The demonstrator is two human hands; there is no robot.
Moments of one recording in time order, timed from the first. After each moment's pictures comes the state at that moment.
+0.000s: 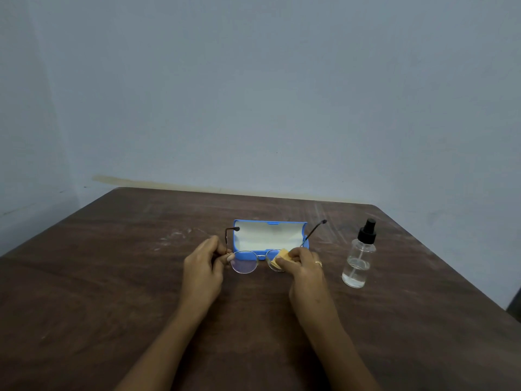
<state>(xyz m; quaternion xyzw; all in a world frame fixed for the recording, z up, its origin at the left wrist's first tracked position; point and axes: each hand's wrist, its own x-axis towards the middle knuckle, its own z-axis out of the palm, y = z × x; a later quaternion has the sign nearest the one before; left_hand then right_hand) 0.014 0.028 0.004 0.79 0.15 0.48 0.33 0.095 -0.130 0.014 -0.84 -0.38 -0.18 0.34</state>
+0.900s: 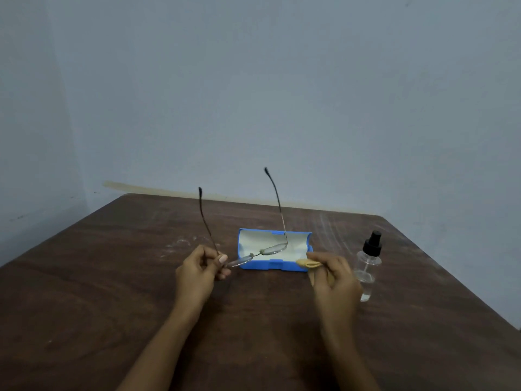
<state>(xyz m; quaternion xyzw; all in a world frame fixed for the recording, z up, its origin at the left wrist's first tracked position) 0.010 0.032 0.016 0.67 0.24 0.42 0.56 0.103 -0.138 0.026 -0.69 -0.23 -0.23 0.65</state>
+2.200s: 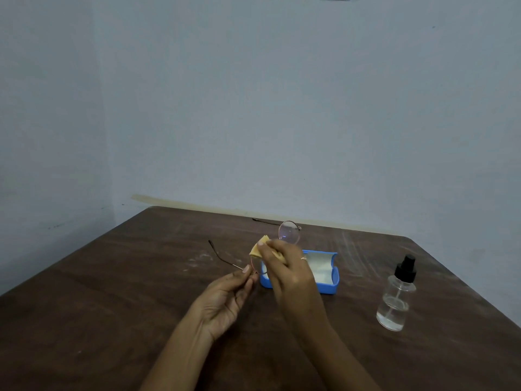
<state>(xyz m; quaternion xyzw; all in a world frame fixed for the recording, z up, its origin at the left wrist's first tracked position) -0.007 0.033 0.042 0.30 0.16 0.19 0.92 0.092 -0.059 0.035 -0.64 -0.53 -0.41 0.39</state>
